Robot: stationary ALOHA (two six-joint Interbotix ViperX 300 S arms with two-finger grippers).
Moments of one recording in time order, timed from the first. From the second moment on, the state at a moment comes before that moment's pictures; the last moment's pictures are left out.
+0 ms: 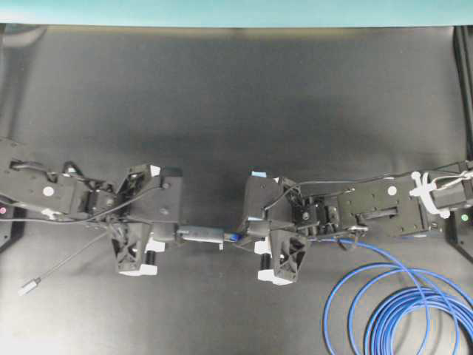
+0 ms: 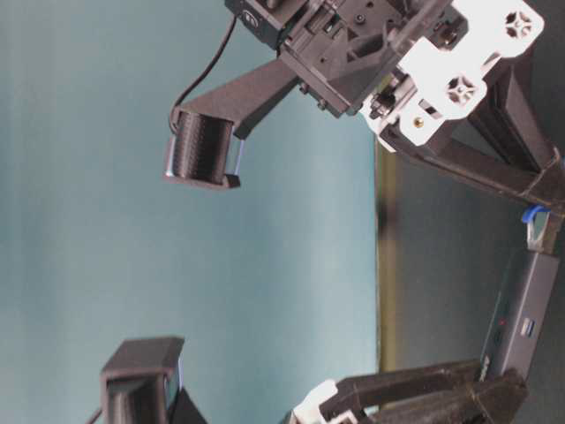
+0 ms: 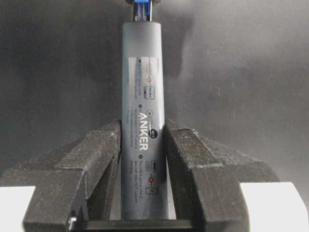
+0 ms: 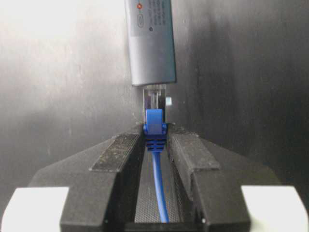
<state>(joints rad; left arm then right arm) -0.09 -0.09 0.78 0.04 0.00 -0.08 0.15 0.17 0.63 0.04 -0.05 0.19</state>
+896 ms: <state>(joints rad) -0.09 -0.06 0.75 0.04 -0.03 -0.04 0.16 0.18 0.64 0.04 -0.14 0.19</state>
